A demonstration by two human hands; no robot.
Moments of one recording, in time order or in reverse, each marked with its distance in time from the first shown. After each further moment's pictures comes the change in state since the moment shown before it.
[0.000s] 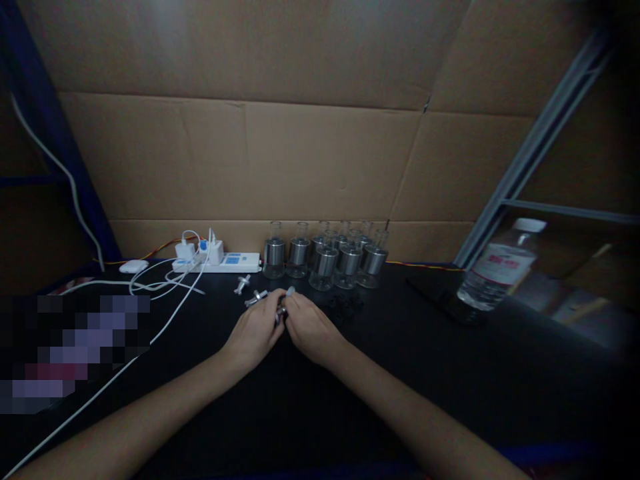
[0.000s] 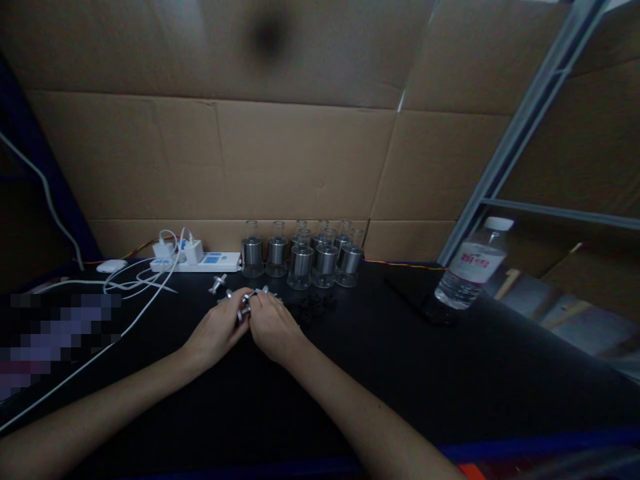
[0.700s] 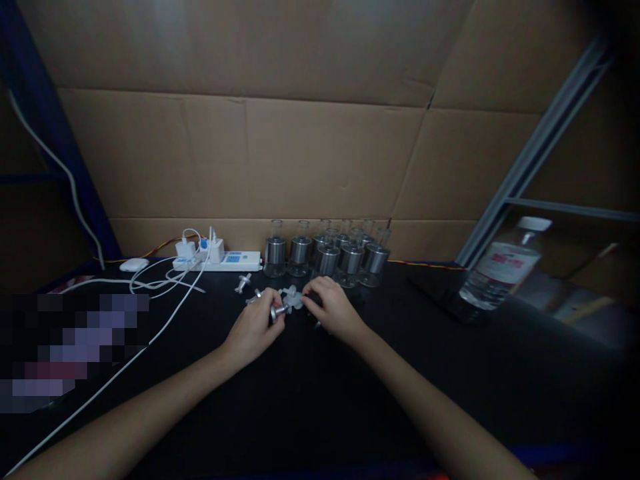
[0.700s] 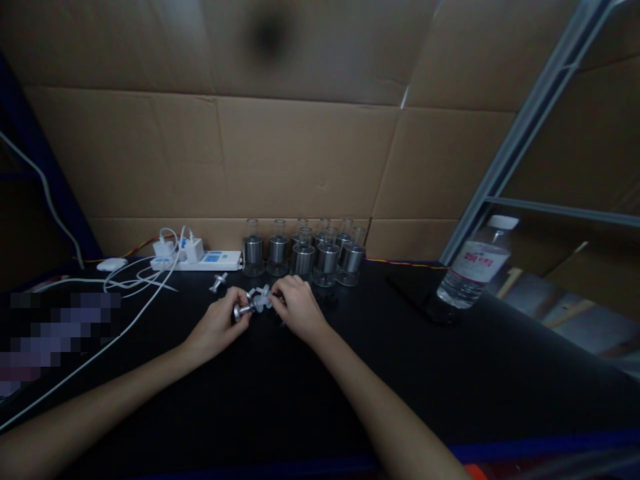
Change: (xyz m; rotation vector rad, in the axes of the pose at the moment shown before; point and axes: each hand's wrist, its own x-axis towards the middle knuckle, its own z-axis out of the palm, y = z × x) left_hand 0.003 -0.002 -0.003 -0.237 0.015 -0.081; right_hand 0.000 0.044 -0.014 0.184 0.090 0.158
